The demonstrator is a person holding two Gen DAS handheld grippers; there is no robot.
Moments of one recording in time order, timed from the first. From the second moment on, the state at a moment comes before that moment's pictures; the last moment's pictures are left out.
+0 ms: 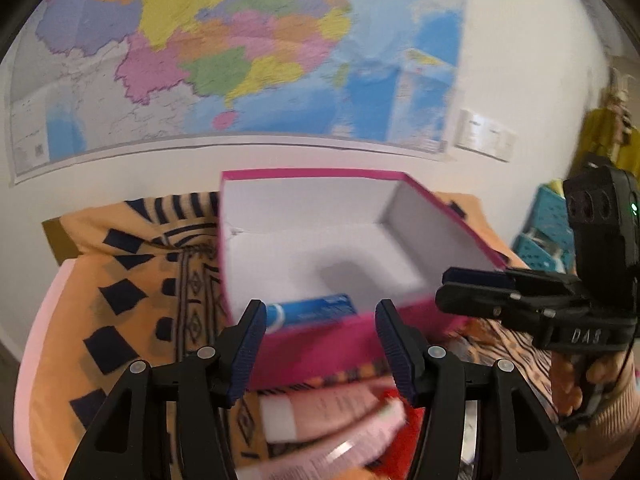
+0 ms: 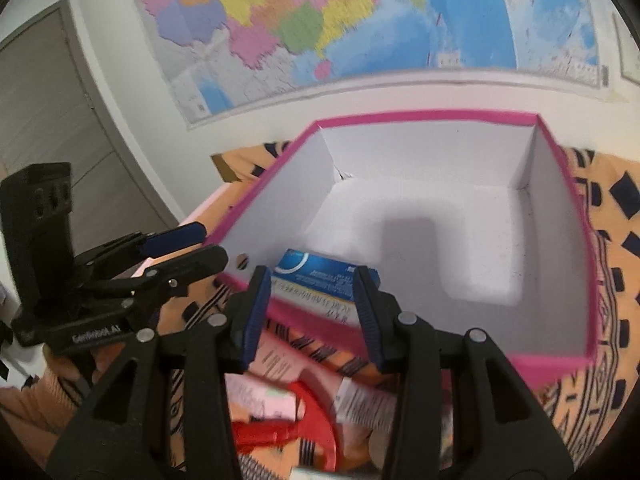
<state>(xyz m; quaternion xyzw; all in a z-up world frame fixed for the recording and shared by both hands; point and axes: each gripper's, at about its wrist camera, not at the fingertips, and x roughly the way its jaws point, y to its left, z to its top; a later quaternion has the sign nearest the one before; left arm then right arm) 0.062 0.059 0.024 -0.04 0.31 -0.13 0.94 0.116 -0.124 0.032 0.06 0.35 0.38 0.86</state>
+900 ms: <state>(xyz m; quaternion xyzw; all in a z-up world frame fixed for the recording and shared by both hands) 0.009 0.009 -0.062 -0.02 0.43 -0.21 0.88 0.061 -0.132 -0.055 0.01 0.45 0.36 0.82</state>
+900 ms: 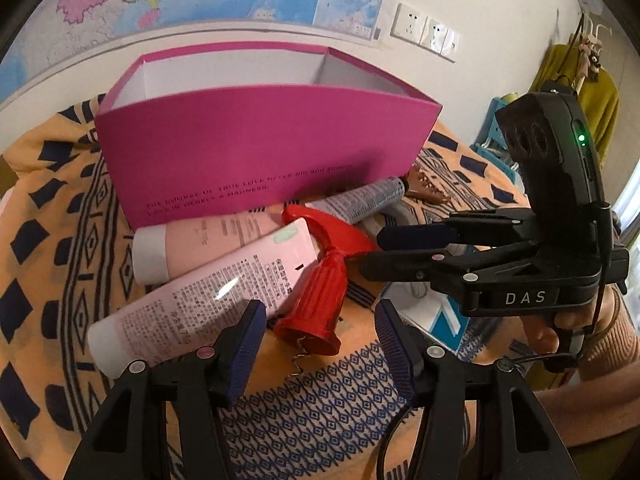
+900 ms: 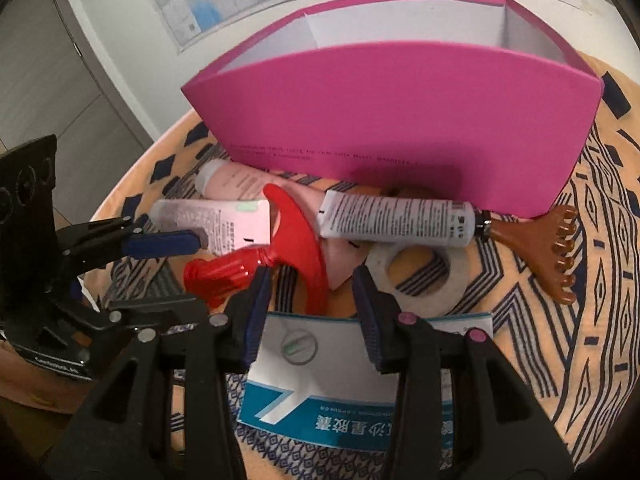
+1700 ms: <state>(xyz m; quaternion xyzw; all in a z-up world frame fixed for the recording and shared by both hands) 0.018 0.005 -0.071 -0.04 0.44 -0.22 0.87 0.059 -0.126 -0.061 -0.01 0.43 0.35 0.83</state>
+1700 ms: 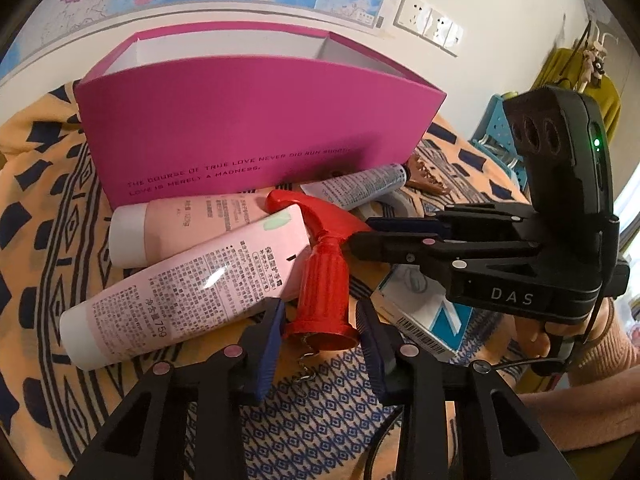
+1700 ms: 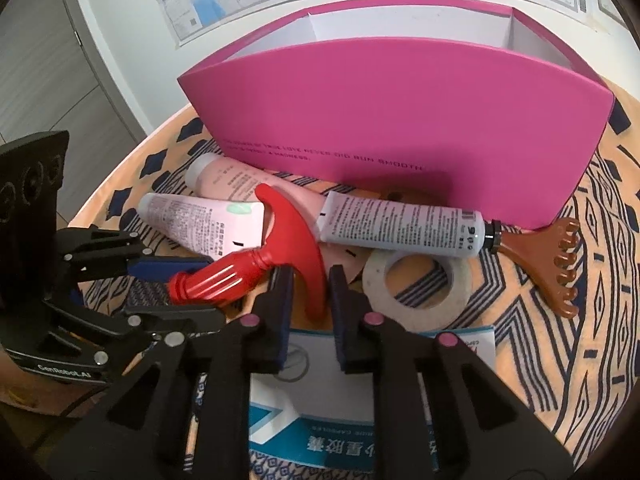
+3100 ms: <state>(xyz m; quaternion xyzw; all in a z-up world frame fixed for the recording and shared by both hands) 0.008 -0.030 -0.040 -0.03 0.41 -0.31 0.86 0.027 -0.181 -0.011 0.04 0.36 0.31 0.88</state>
